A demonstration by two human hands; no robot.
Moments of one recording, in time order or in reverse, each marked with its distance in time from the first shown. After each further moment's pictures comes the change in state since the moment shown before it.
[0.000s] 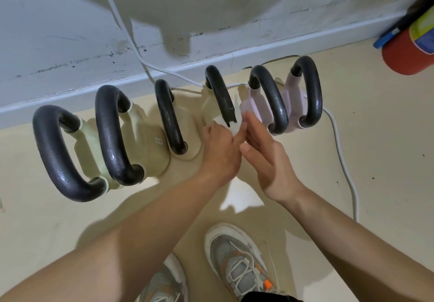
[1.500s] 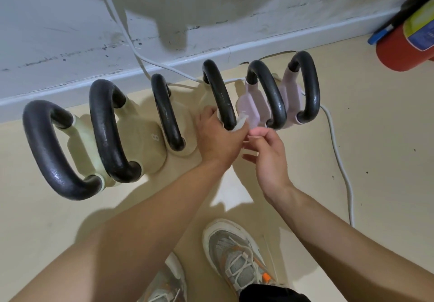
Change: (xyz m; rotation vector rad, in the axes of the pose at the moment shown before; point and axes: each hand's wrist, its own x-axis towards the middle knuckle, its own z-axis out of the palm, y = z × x) left_hand 0.015 0.001 0.009 0.026 0.339 -0.074; right_hand 0.003 -0.011 0.023 0.394 0.460 0.428
